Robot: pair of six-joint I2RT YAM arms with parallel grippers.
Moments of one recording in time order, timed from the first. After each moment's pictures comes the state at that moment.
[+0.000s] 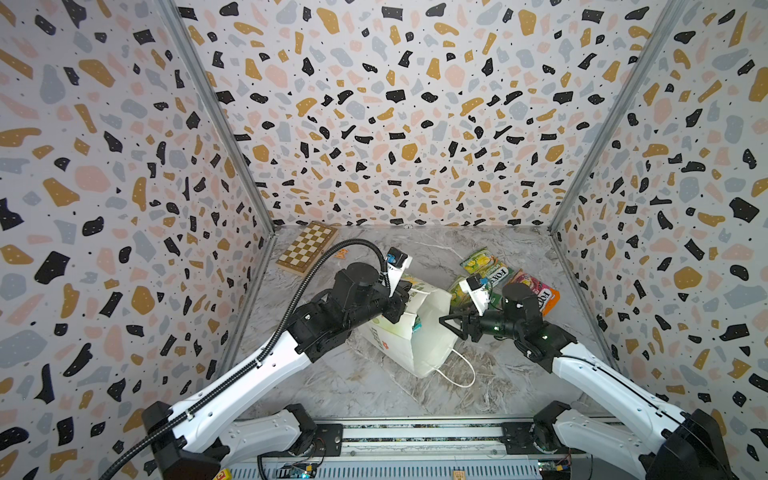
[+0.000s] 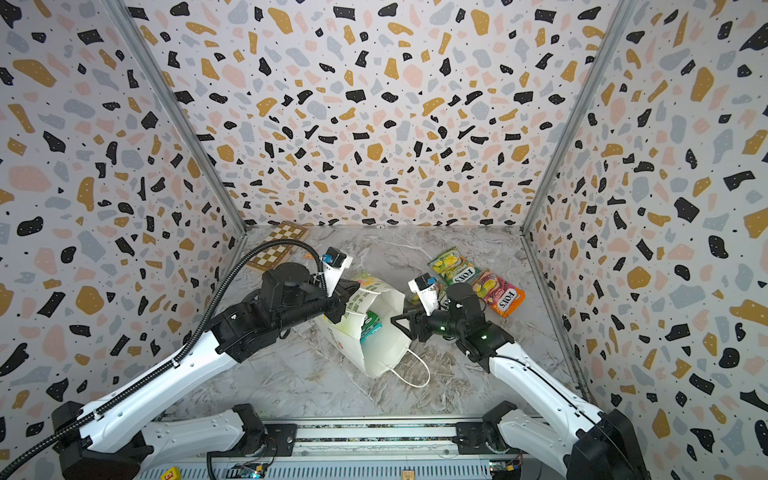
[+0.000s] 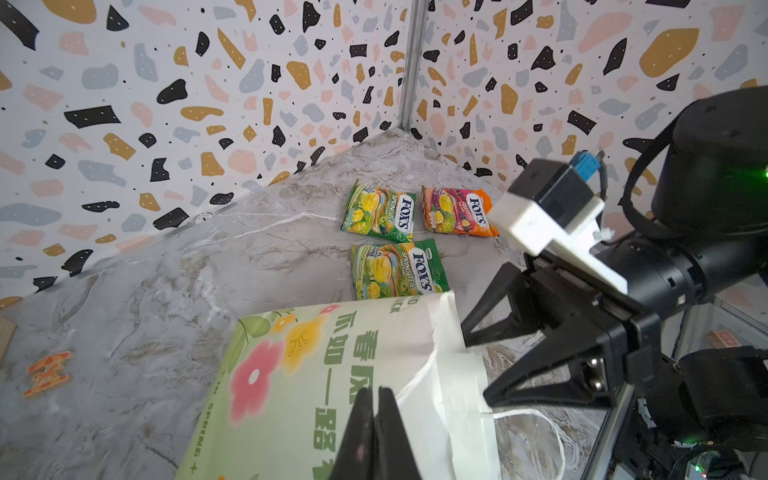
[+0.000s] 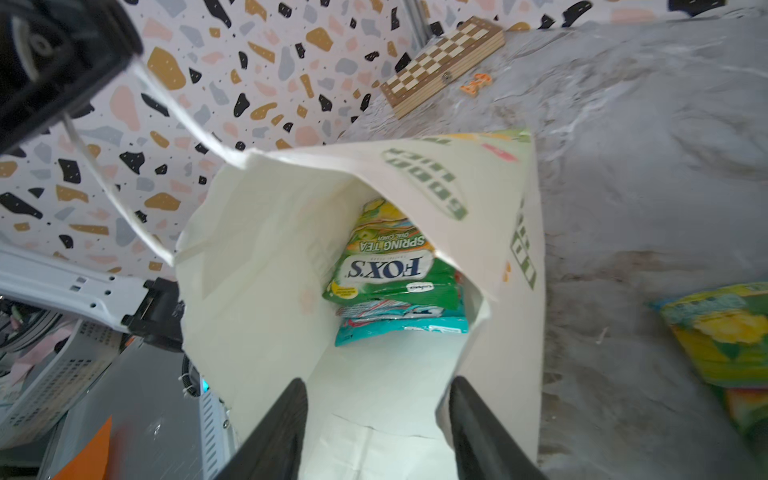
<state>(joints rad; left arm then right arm) -0.81 1.10 1.14 -0.44 0.00 -0.09 0.59 1.03 0.67 -0.10 -0.60 0.27</state>
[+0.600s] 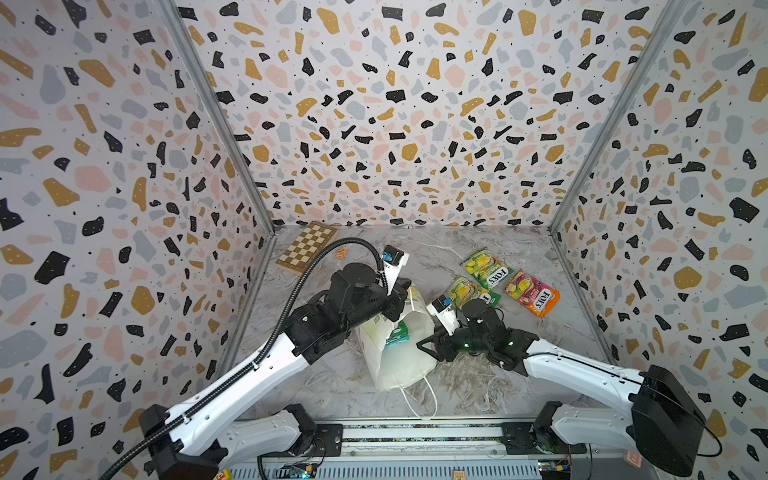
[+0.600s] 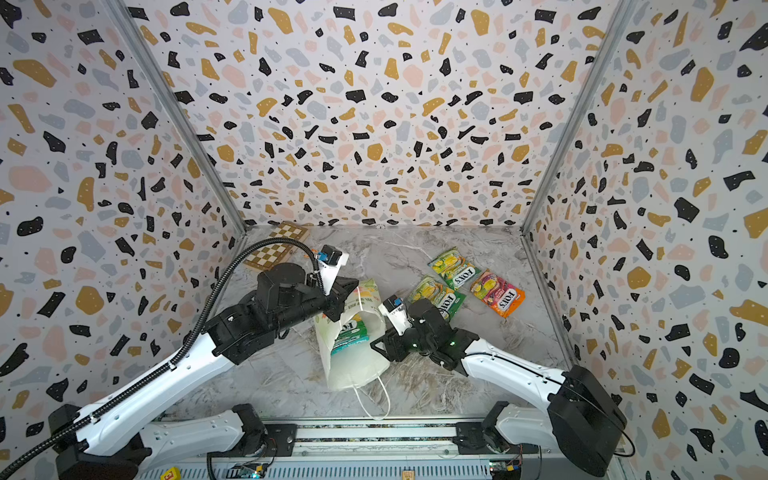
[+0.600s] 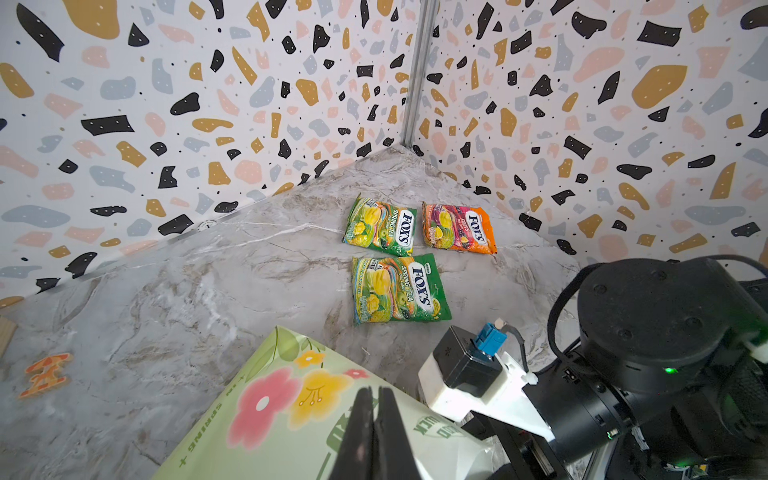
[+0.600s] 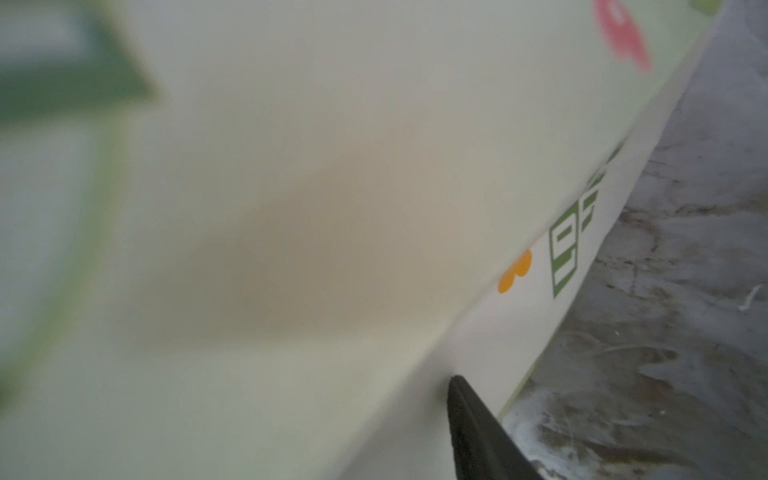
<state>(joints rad) -0.81 1.09 1.14 -0.42 -0.01 -0.13 0.82 1.21 0.65 -0.05 -0.38 0.30</state>
